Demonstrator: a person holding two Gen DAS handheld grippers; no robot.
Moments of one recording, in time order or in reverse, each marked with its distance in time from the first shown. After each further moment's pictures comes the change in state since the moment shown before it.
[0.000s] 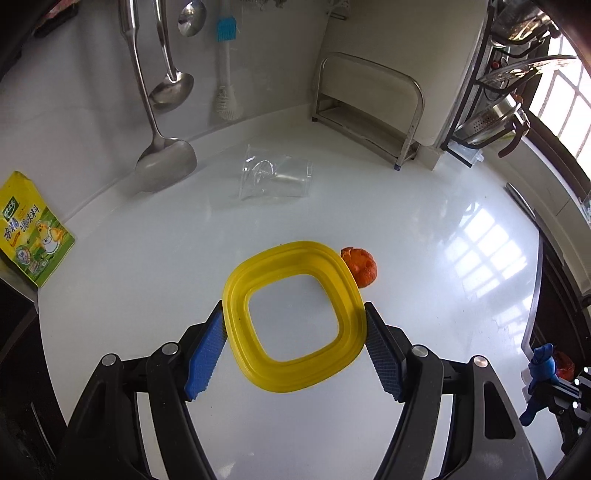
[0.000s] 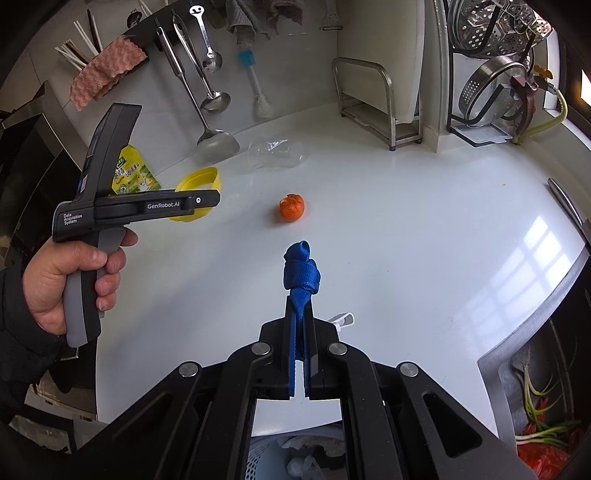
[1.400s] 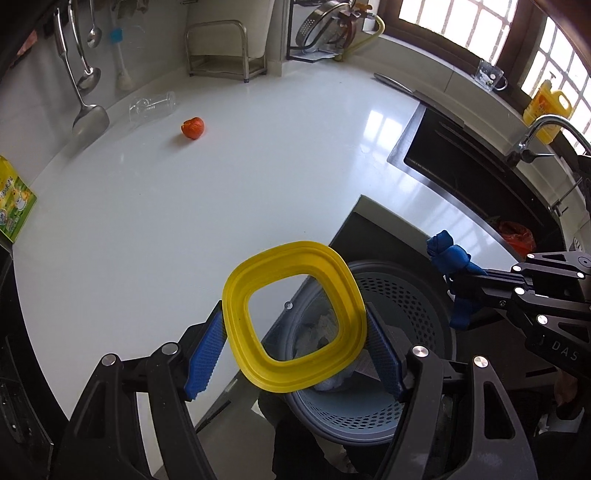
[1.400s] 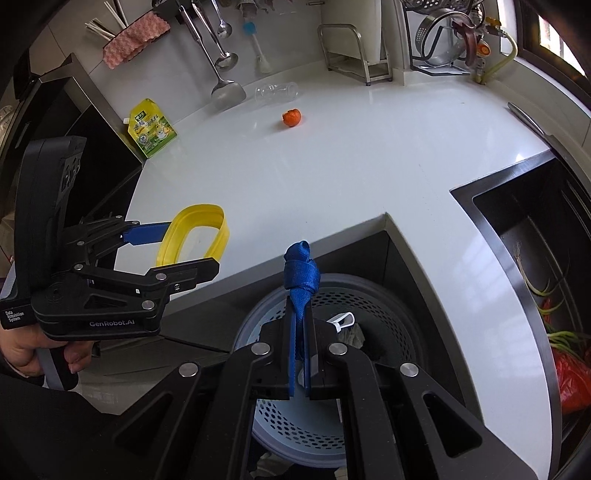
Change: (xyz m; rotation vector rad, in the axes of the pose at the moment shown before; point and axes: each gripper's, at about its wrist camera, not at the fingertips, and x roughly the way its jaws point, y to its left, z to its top) left arm -0.097 -0.127 -0.195 0.257 0.119 -0.180; right arm -0.083 0.001 -0.165 0.065 0.090 0.000
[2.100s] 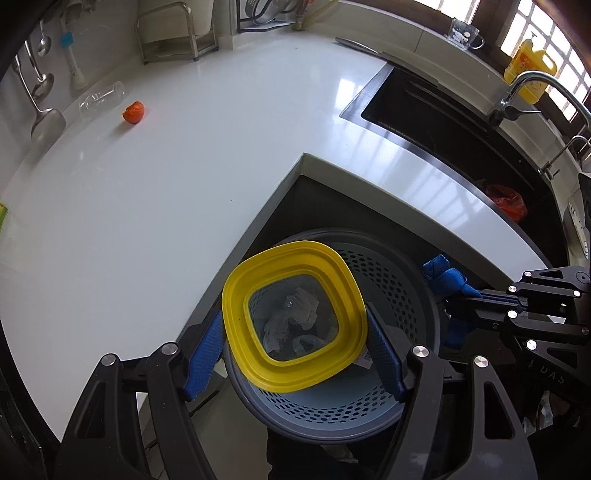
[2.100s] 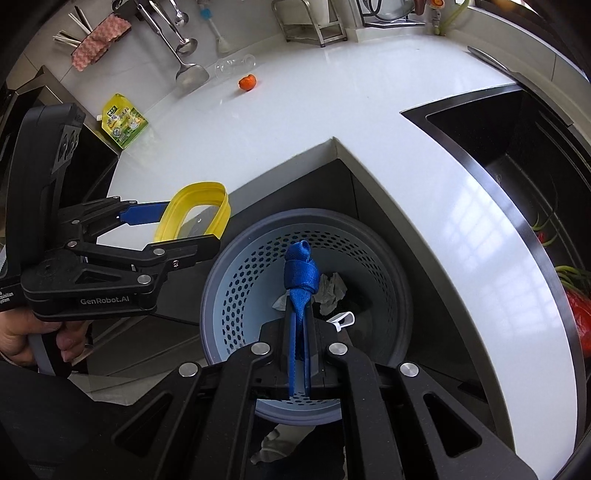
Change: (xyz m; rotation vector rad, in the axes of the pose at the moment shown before) left arm 0.036 -0.055 -0.014 0.083 0.088 -0.046; right arm 0.003 -0.039 -0.063 0.117 0.070 -0.024
